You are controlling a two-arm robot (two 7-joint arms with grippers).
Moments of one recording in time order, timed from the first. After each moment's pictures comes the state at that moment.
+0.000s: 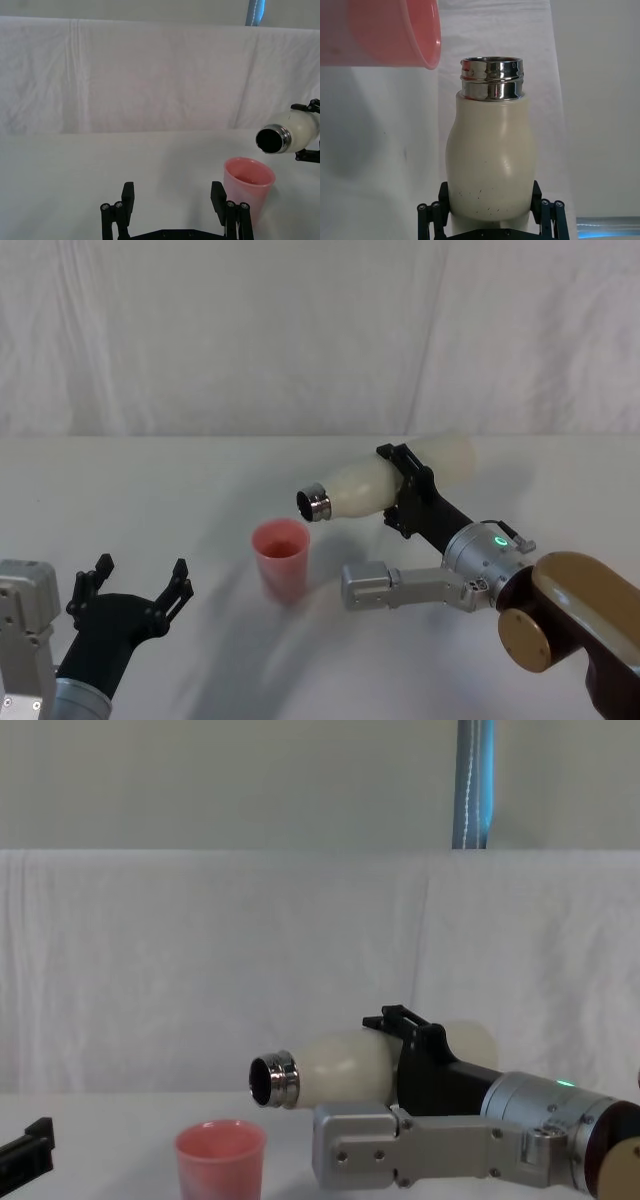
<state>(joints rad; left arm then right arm) 0.27 0.24 0.04 -1.85 -0.25 -0.02 -0.02 0.62 0.23 -0.76 -1.04 -0.97 -0.12 -0.14</state>
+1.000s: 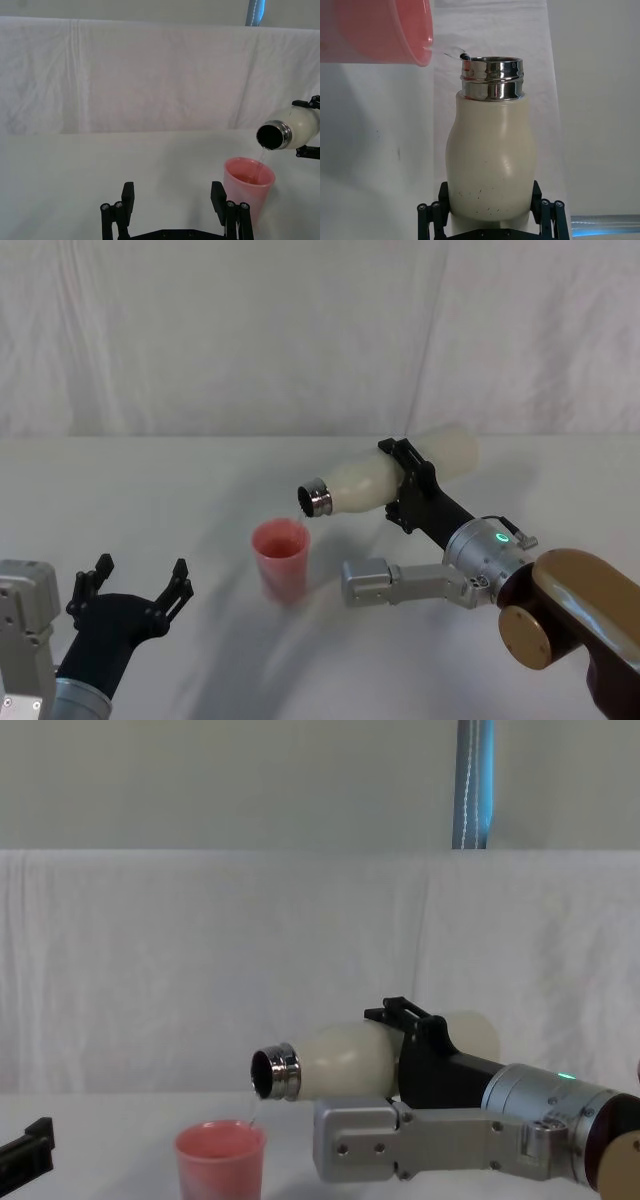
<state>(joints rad) 0.27 0.24 0.04 -1.85 -0.25 -0.02 -0.02 0.62 0.24 -0.76 -1.05 -0.98 -0.11 -0.14</state>
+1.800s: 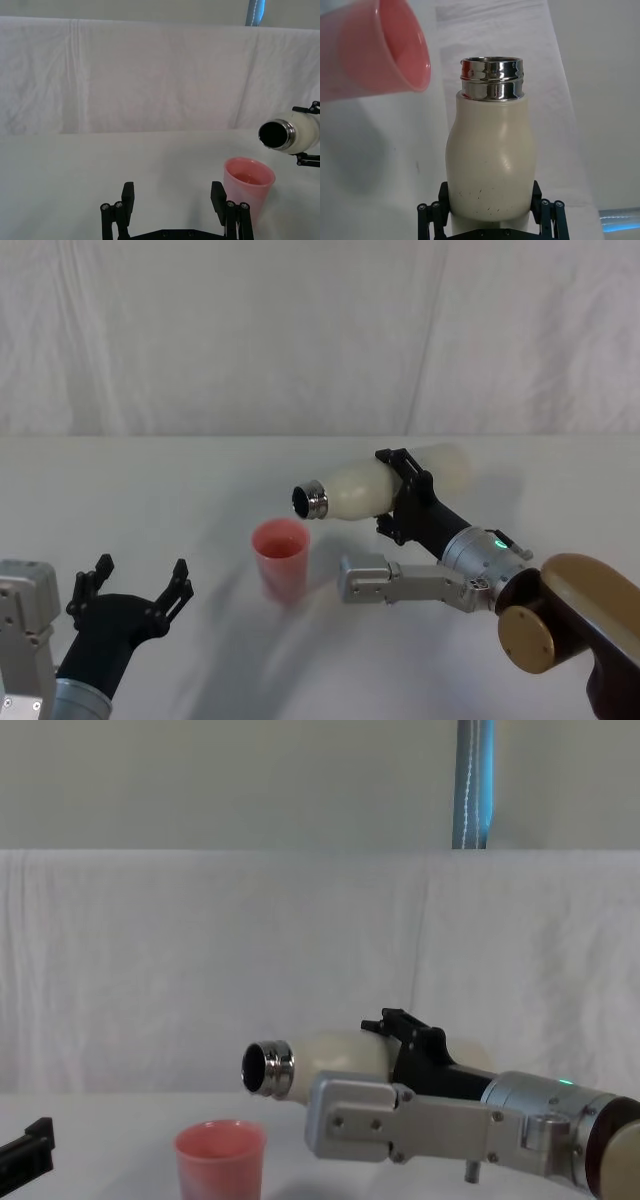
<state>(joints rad) 0.27 0.24 0.04 -1.85 -0.25 -0.02 -0.02 0.57 0.23 -0.71 -1.11 -0.87 -0.12 -0.05</state>
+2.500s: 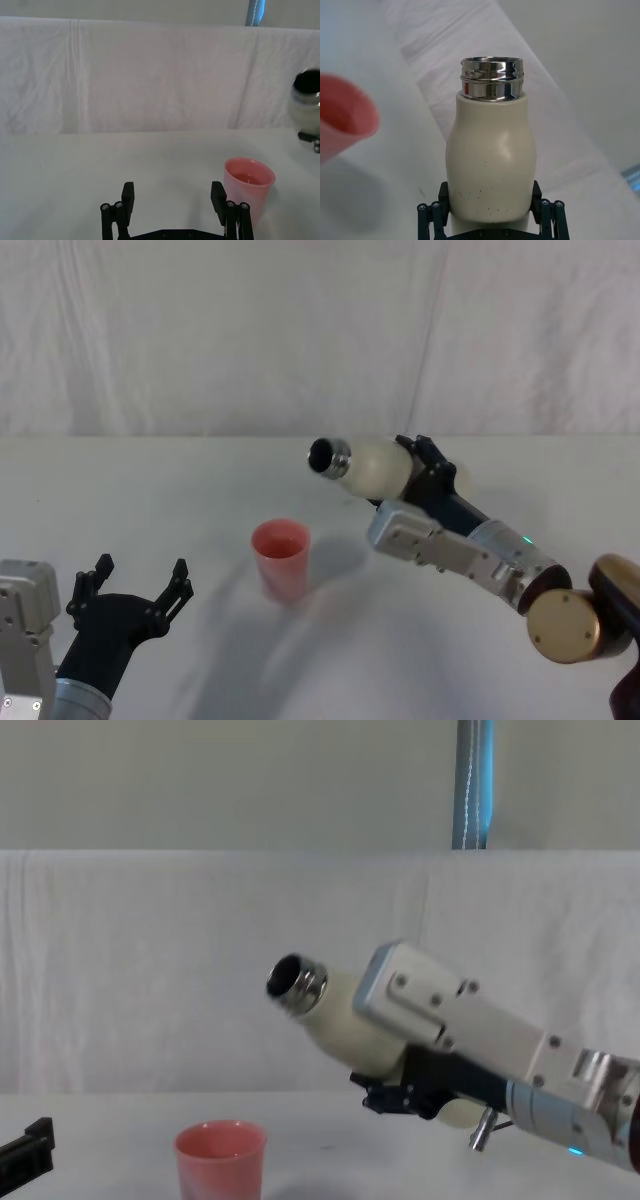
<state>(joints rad) 0.27 0.24 0.04 -1.85 -0.25 -0.02 -0.02 0.47 0.22 -0.55 -1.26 -0.56 -0.16 0.10</state>
